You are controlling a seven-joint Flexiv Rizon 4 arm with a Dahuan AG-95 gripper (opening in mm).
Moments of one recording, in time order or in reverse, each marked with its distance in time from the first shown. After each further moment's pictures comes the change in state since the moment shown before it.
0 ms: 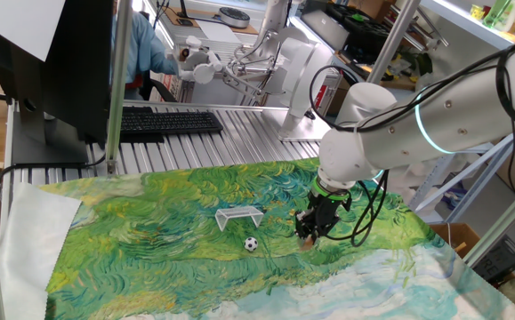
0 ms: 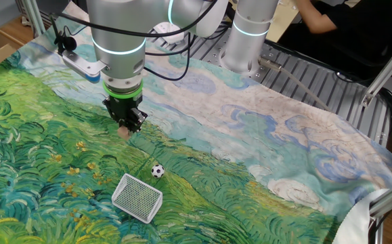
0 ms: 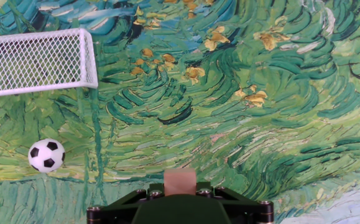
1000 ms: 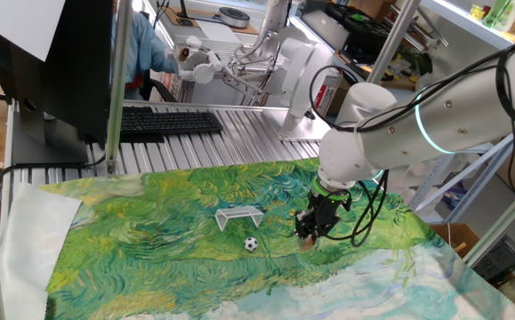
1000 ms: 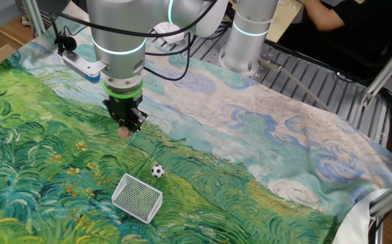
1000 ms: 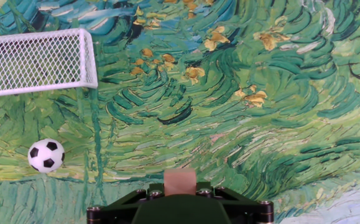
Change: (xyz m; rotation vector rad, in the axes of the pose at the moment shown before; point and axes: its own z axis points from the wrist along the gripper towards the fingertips) arm 0.000 0.000 0.000 0.000 -0.001 0.009
